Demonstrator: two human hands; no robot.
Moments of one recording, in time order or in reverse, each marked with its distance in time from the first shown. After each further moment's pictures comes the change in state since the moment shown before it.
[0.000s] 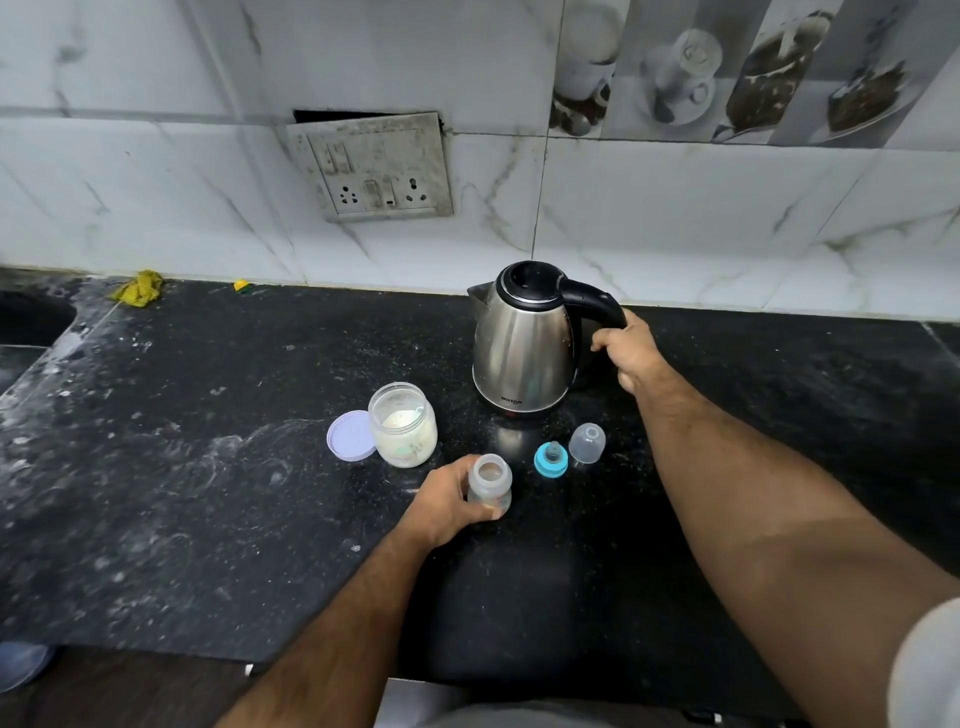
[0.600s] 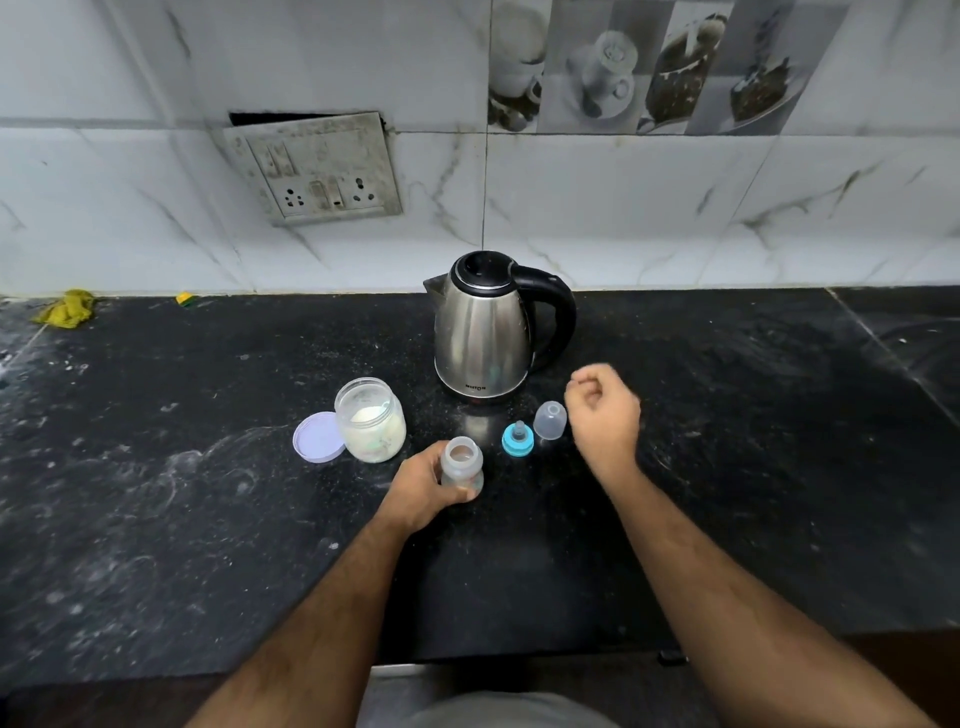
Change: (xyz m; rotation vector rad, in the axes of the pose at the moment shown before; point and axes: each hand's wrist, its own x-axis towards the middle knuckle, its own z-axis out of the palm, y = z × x) left_hand -0.001 -0.003 0.000 0.018 0.016 0.012; right_hand -0.147 0.049 -0.005 -0.321 0.432 -0.354
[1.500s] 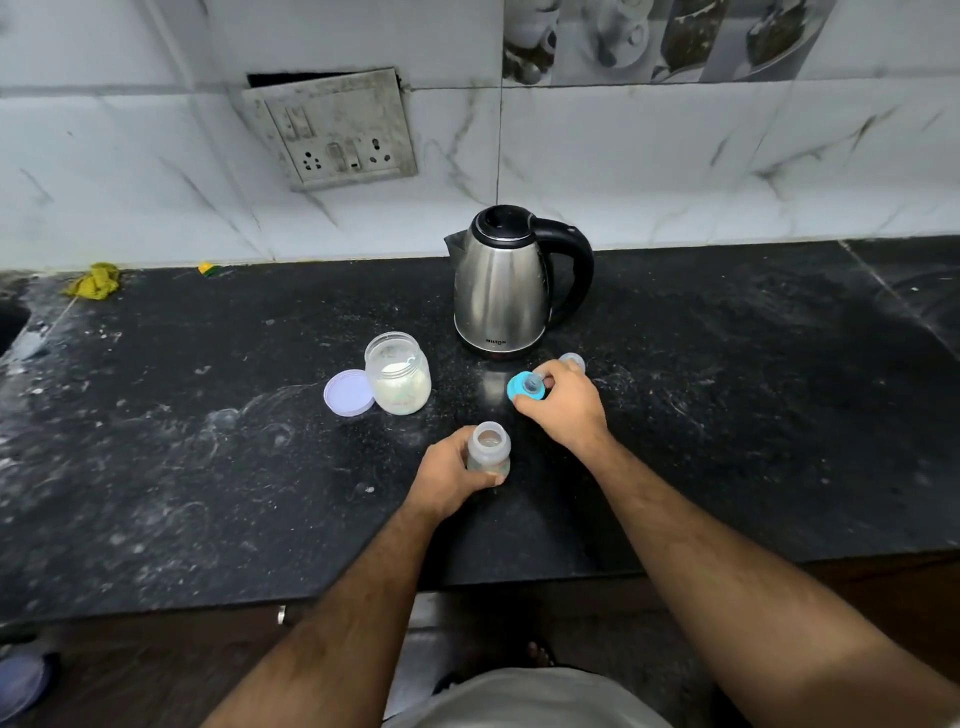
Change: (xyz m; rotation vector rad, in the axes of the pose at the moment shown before) left_hand -0.049 -0.014 0.010 0.001 -0.002 0.040; right_hand -0.058 -0.013 0.029 -0.292 -0.436 0.095
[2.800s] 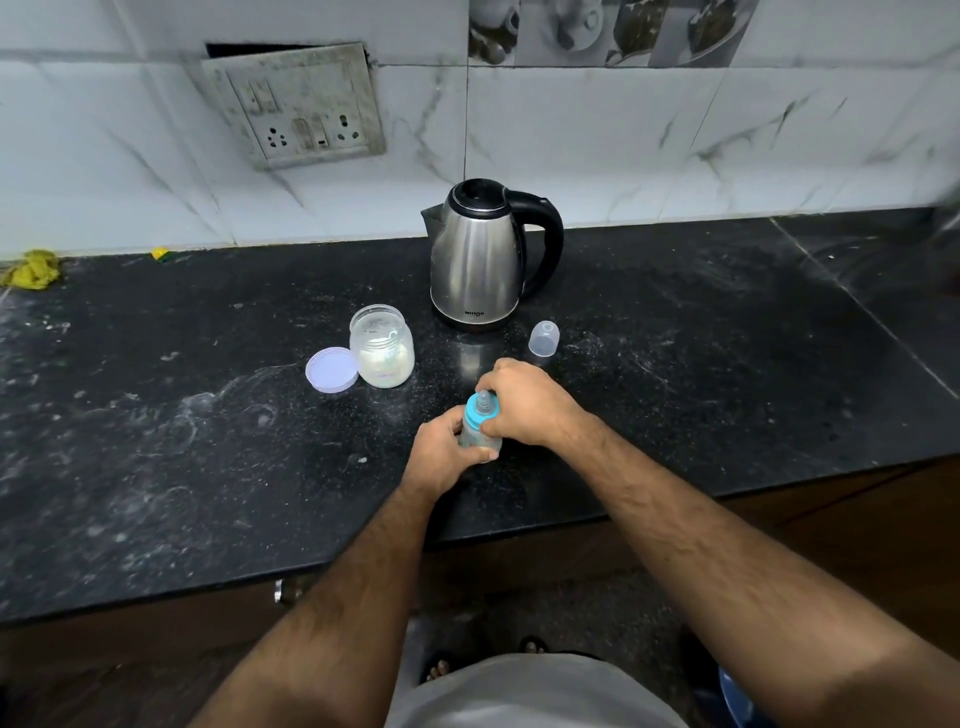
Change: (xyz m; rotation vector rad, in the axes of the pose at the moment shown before) left_hand -0.017 -0.011 0.002 0.000 -0.038 0.056; right_hand -0.074 -0.060 -0.010 -0.512 -0.303 -0.321
